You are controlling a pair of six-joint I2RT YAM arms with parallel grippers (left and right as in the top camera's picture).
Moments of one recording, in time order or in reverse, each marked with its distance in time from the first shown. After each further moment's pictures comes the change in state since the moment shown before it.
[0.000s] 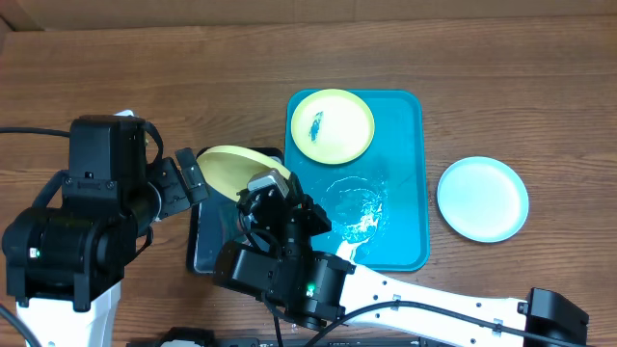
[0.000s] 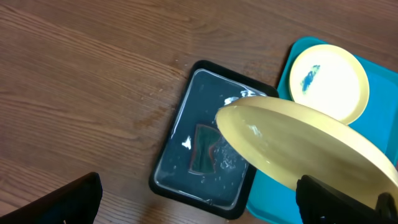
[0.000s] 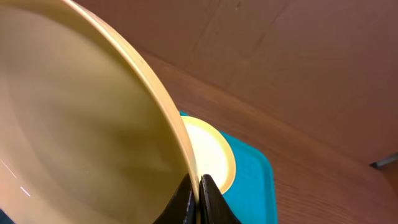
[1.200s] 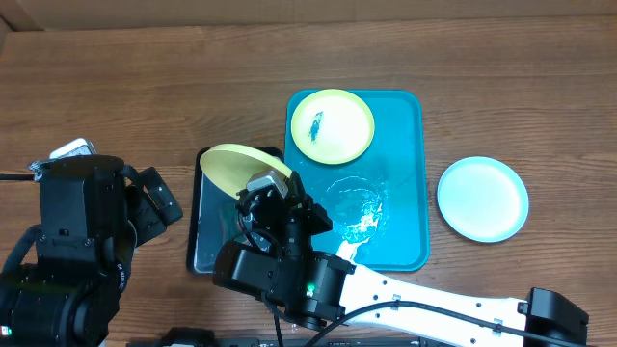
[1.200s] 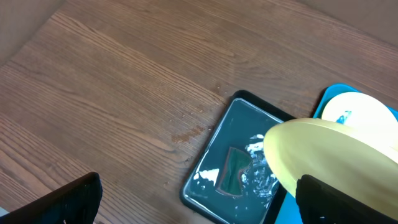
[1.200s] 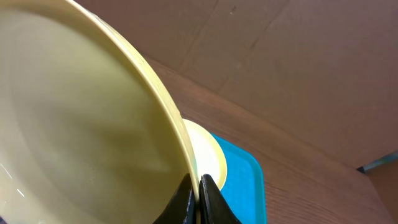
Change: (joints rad) left arm 0.000 -0.124 0.000 -0.038 -0.196 -0.088; right arm 0.000 0.000 0.000 0.000 0.023 -0.033
